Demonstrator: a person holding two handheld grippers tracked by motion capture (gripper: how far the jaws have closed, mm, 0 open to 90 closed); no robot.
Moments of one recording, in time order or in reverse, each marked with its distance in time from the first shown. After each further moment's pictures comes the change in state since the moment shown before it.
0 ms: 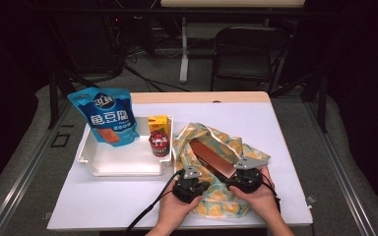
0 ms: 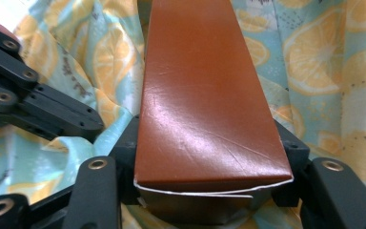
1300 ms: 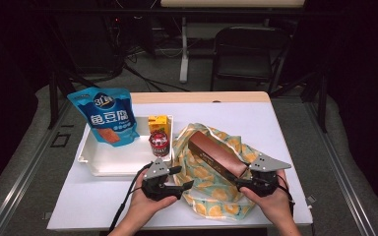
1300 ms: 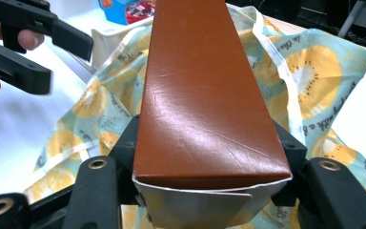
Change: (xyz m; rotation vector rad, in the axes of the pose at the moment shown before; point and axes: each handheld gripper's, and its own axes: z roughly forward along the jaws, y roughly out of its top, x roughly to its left) left arm 0.034 0.002 -0.102 -0.217 -0.072 0.135; right arm 0.013 0.028 -0.066 -0.134 0.021 -0.022
